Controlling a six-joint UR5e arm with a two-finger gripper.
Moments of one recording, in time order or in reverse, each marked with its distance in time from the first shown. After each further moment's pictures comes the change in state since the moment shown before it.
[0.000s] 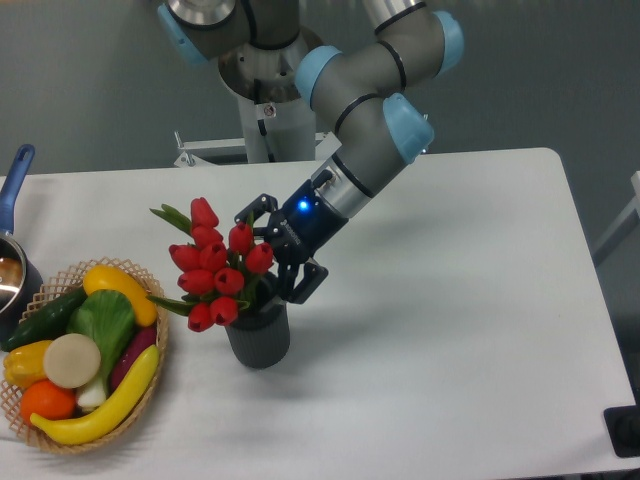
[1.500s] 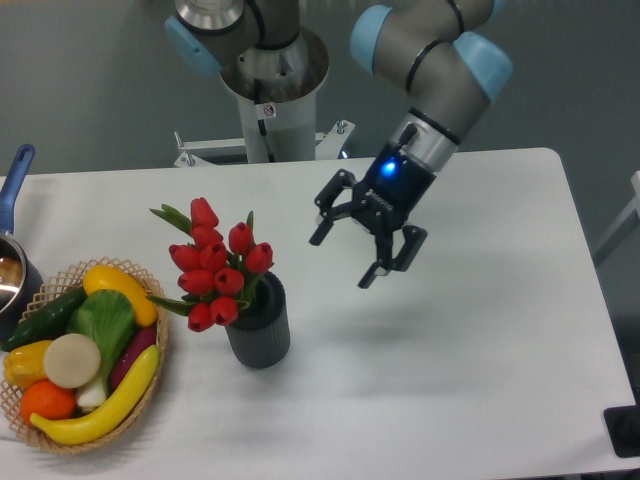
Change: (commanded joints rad) arm 0.157 0.071 0.026 -0.035 0.006 0.011
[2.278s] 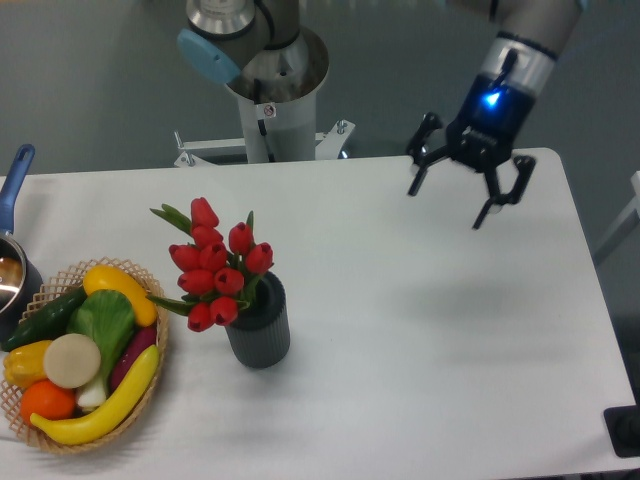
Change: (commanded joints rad) arm 0.155 0.028 0.124 -0.186 0.091 -0.005
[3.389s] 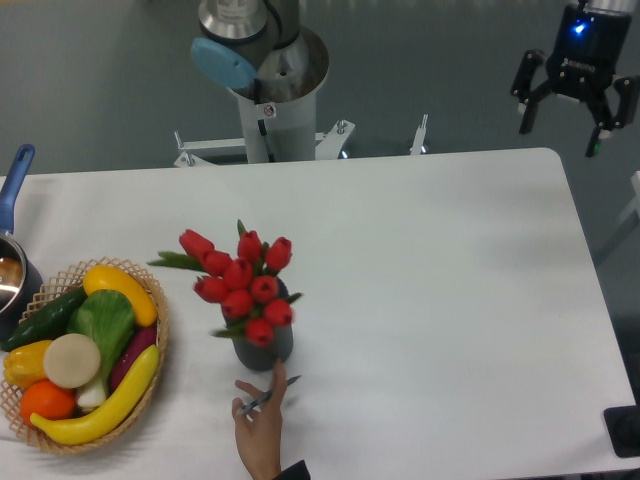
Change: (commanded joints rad) arm 0.310 0.037 0.123 -0.109 0.143 0.192
